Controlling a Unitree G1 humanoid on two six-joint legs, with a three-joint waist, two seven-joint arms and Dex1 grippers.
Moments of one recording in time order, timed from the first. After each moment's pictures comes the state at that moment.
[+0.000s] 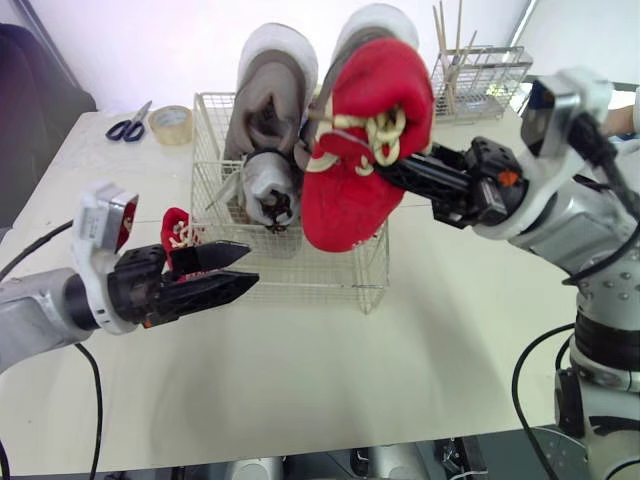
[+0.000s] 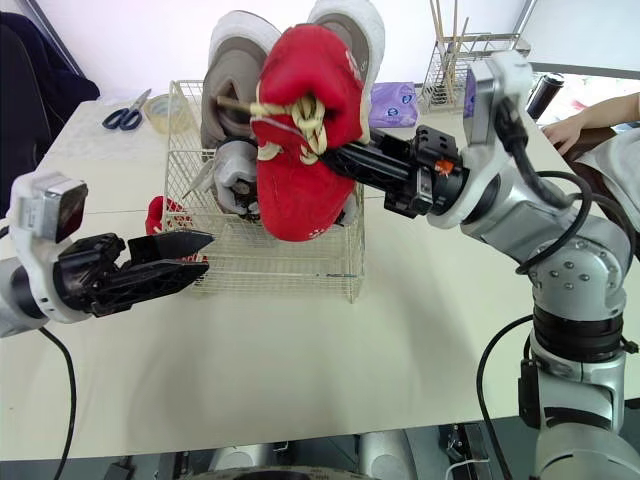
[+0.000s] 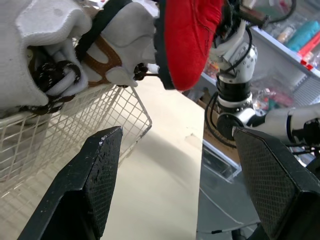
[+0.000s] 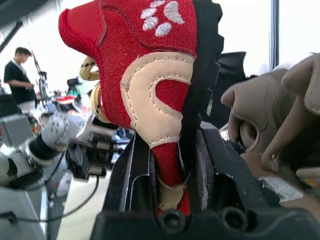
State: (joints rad) left arm -0.08 1.01 0.48 -0.52 -1.66 0.96 -0.63; right arm -0.60 -0.68 -0.13 -0.46 1.16 0.69 0.73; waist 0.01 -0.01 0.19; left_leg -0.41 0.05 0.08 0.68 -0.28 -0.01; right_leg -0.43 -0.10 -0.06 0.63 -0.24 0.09
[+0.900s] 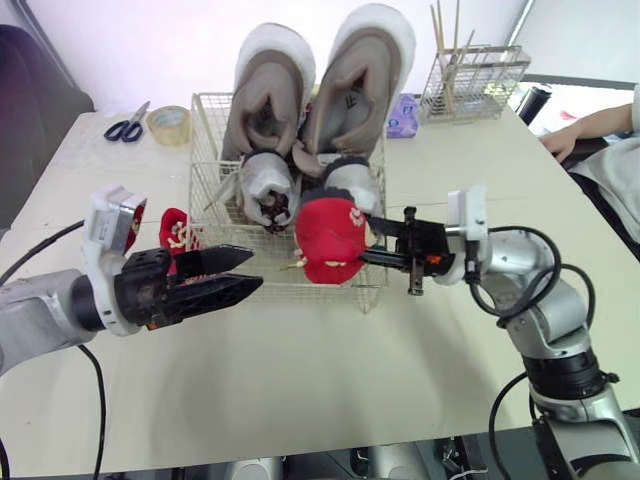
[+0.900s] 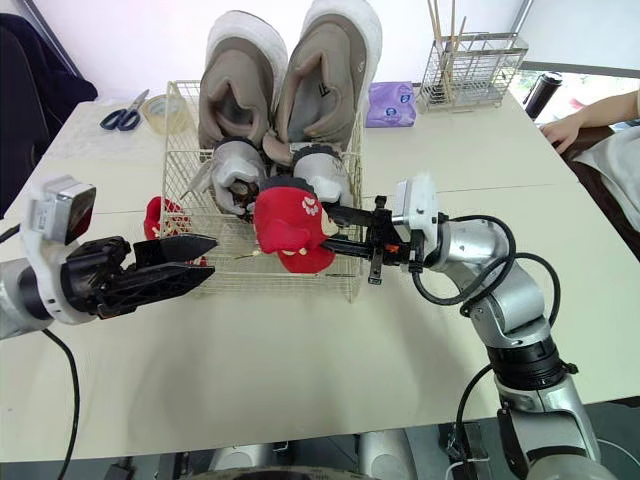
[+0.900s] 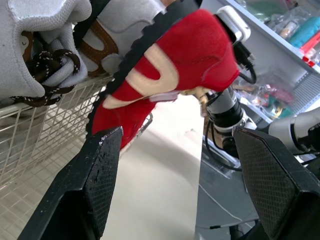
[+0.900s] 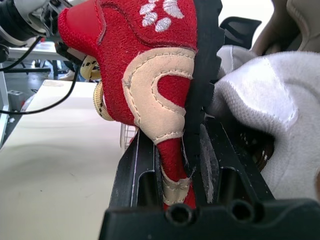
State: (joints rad) left arm -0.11 1.01 0.45 -0.53 -1.66 0.97 -0.60; right arm -0.47 -0.55 0.07 -0.32 0.56 0.23 1.03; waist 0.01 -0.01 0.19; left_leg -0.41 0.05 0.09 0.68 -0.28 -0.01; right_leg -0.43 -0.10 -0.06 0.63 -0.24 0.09
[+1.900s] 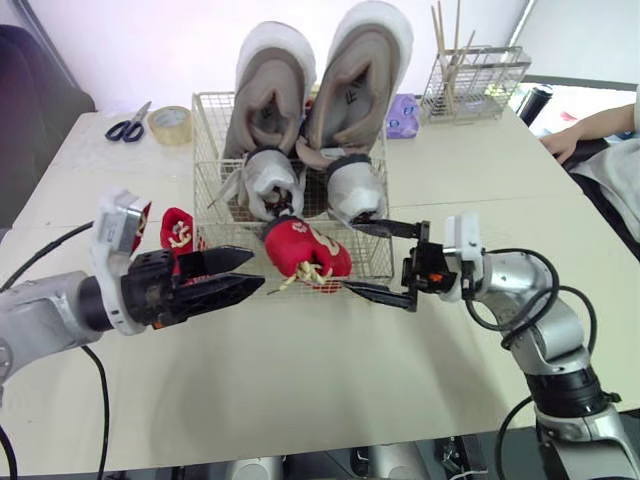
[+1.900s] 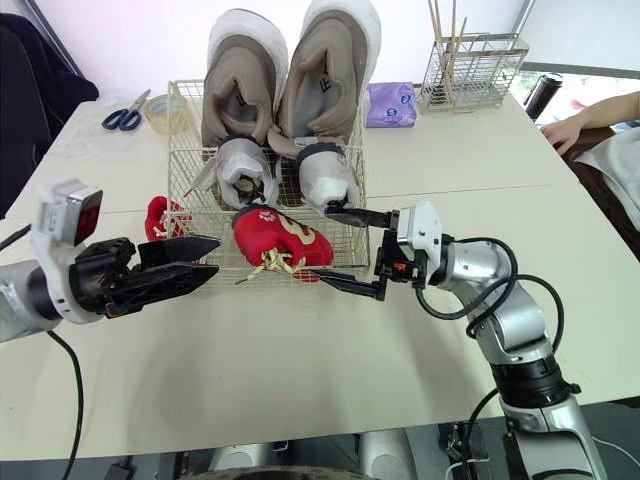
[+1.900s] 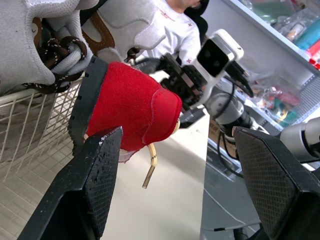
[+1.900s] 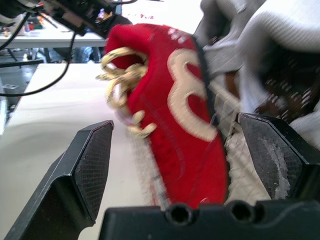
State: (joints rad) left arm -0.11 0.98 0.43 -0.52 -1.62 0.97 -0.60; right arm -0.32 -0.59 0.05 -0.33 0.55 0.25 1.05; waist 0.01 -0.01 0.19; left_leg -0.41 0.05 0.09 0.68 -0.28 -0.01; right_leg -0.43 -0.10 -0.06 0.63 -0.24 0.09
